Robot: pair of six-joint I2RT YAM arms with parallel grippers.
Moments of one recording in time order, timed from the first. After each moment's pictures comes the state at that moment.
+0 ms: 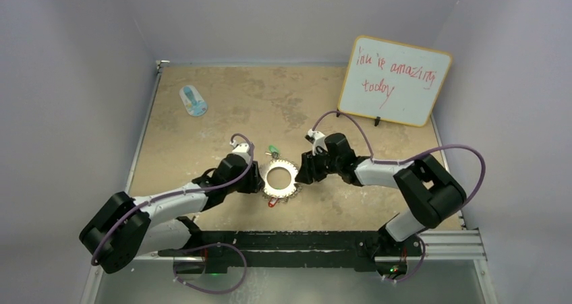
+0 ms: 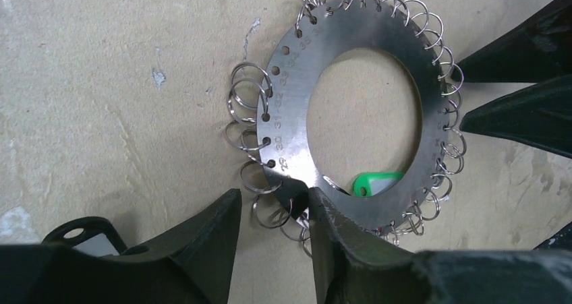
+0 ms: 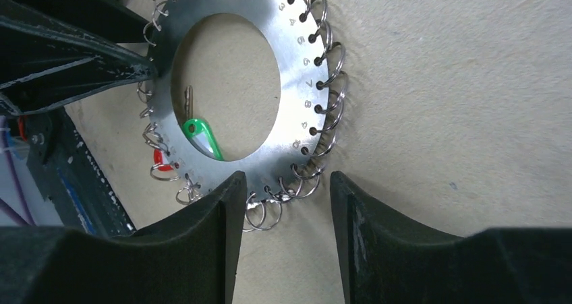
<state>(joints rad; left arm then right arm) -0.69 1.14 0.35 0.08 -0.03 -0.59 0.61 1.52 0.57 0.22 -0.47 0.33</state>
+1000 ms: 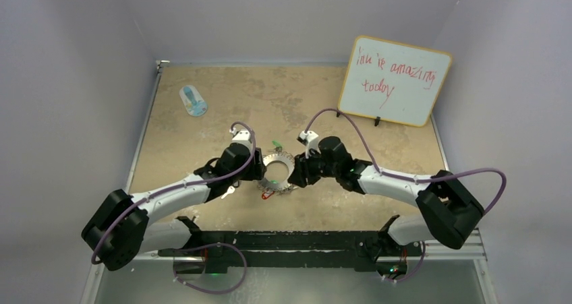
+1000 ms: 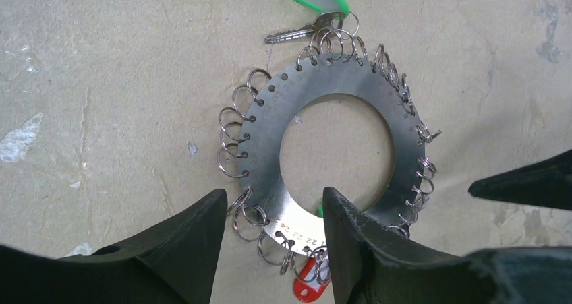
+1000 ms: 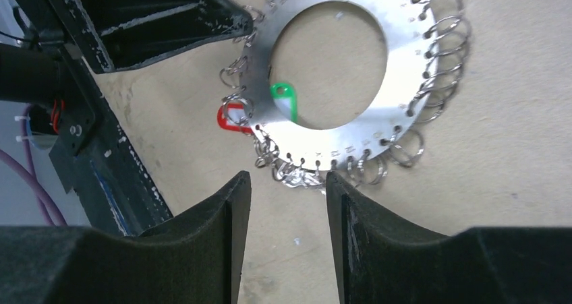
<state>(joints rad) -0.69 1.20 0.49 0.02 -0.16 -0.56 0.73 1.37 0.60 0.16 -0.38 0.35</state>
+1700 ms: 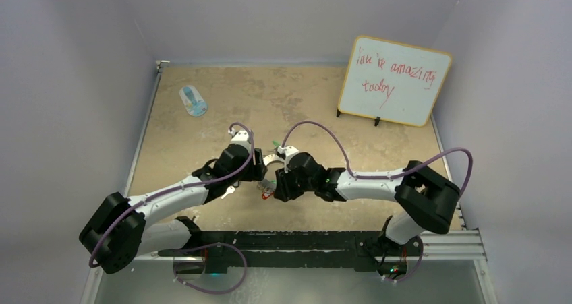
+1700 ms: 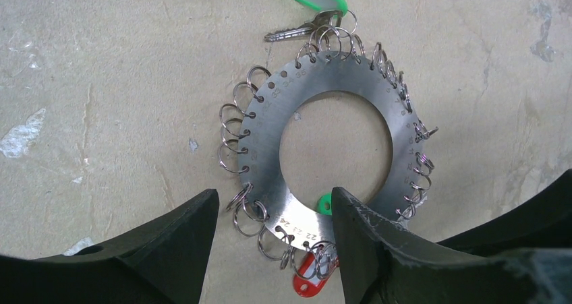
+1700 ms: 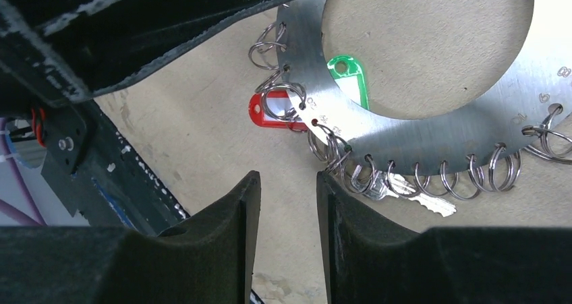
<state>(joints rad) -0.69 1.16 0.48 0.01 -0.16 -0.56 1.02 1.52 0.70 0.08 -0.12 0.56</state>
